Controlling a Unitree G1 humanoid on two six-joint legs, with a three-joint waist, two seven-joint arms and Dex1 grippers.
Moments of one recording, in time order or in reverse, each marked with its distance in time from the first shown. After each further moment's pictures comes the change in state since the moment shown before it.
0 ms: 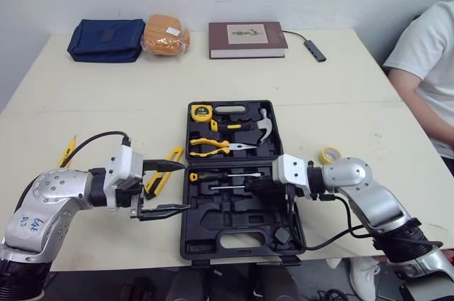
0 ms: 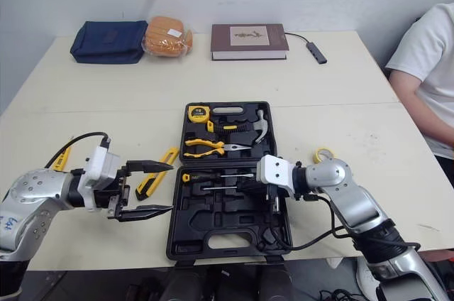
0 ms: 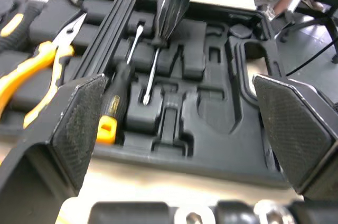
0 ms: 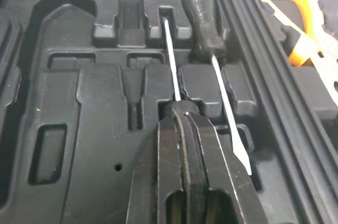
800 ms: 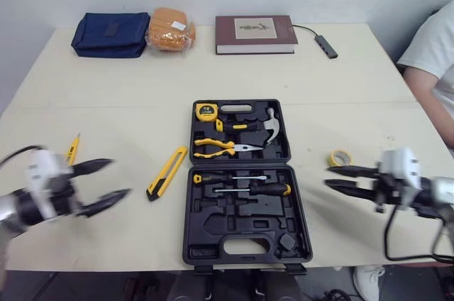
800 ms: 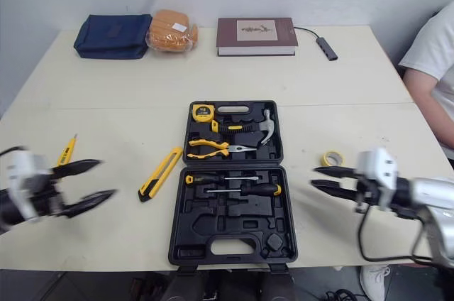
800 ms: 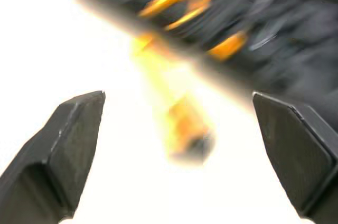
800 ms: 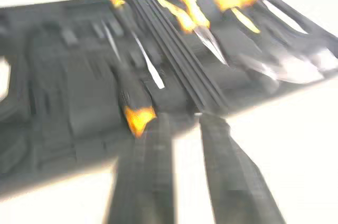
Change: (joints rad) left arm 0.328 -0.004 0.500 0.256 0.044 -0.091 0.083; right arm 0.451 -0.217 -0.712 0.049 0.309 -0.173 0.149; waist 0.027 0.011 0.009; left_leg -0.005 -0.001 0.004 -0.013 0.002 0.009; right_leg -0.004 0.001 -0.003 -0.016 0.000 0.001
